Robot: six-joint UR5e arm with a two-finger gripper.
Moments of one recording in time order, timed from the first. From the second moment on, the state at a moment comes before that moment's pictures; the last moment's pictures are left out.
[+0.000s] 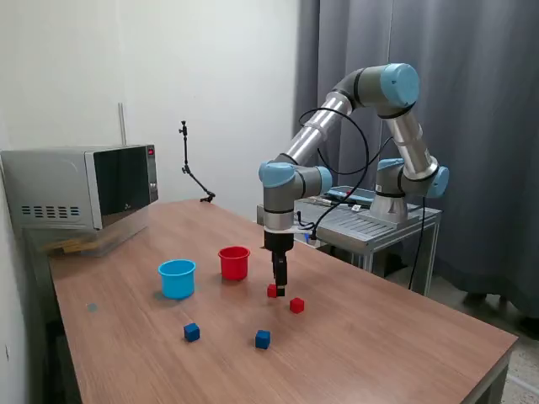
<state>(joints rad) -0.06 -0.83 1.53 -2.25 -1.56 -2.55</state>
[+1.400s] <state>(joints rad) -0.07 -0.81 1.52 -2.25 -1.57 -2.26</state>
